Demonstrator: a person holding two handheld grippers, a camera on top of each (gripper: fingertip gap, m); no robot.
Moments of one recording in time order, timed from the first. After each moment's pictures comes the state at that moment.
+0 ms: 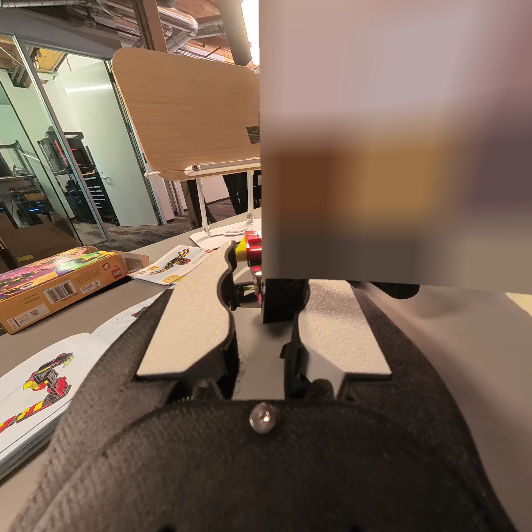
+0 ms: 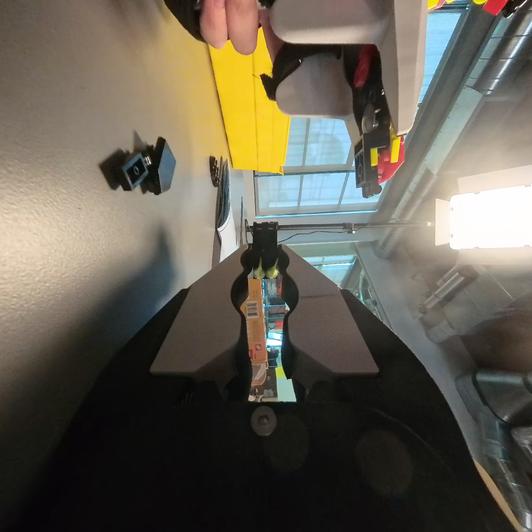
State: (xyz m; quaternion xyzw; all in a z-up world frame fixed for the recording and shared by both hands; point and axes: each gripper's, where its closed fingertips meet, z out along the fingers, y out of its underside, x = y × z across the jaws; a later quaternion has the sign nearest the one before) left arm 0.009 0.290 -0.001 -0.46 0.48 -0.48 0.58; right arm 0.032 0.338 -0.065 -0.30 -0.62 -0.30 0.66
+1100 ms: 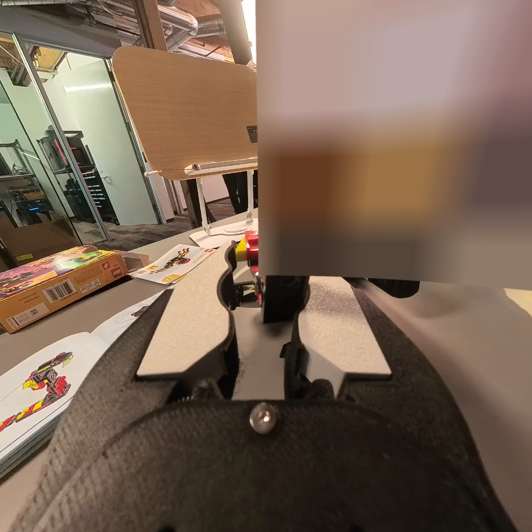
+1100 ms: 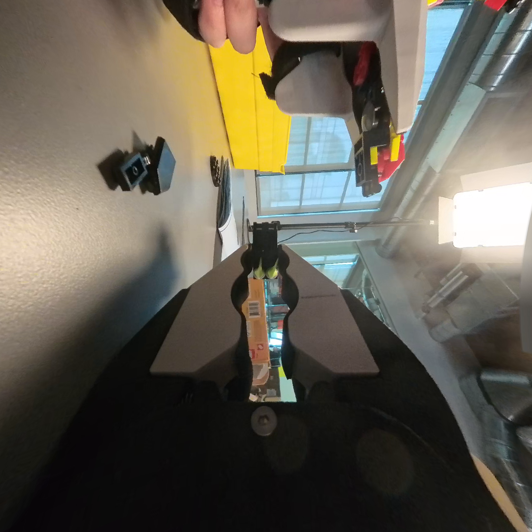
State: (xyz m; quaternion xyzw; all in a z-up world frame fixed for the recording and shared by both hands) left arm 0.009 0.290 -0.001 -0.46 0.48 -0.48 0.58; right arm 0.032 0.339 -0.065 -0.30 -0.62 -0.30 0.66
